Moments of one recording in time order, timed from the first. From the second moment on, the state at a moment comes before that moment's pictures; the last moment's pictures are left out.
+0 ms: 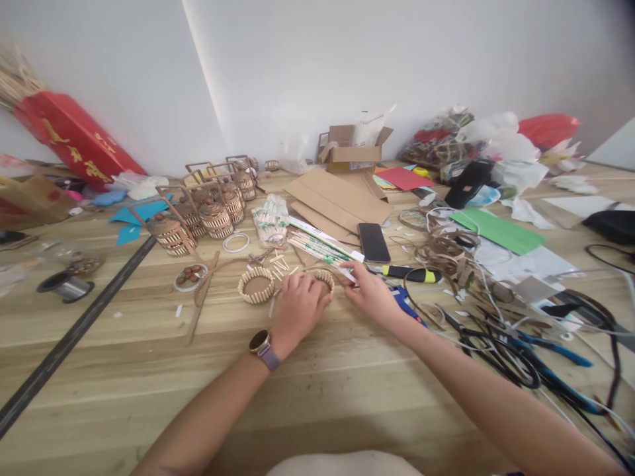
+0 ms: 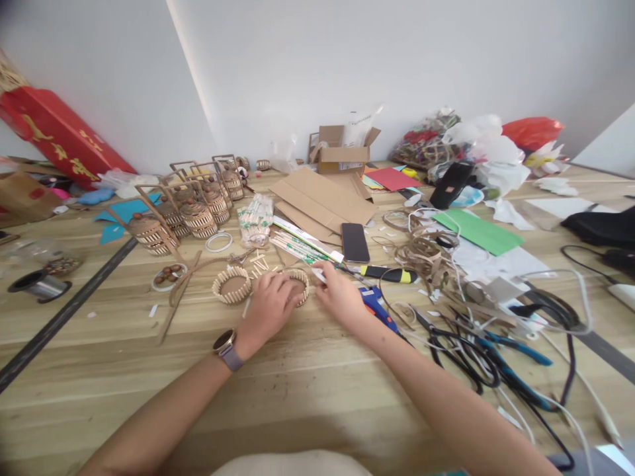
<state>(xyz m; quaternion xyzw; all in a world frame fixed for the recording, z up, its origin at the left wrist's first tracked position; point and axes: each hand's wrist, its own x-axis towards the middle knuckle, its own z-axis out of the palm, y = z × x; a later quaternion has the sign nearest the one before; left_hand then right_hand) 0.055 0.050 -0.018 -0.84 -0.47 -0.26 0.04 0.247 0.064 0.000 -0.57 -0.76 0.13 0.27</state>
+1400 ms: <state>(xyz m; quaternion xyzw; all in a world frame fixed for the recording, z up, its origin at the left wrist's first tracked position) 0.052 -0.068 0.051 -0.52 -0.49 -0.45 -0.53 0.239 -0.046 0.065 -0.37 -0.60 0.57 0.41</state>
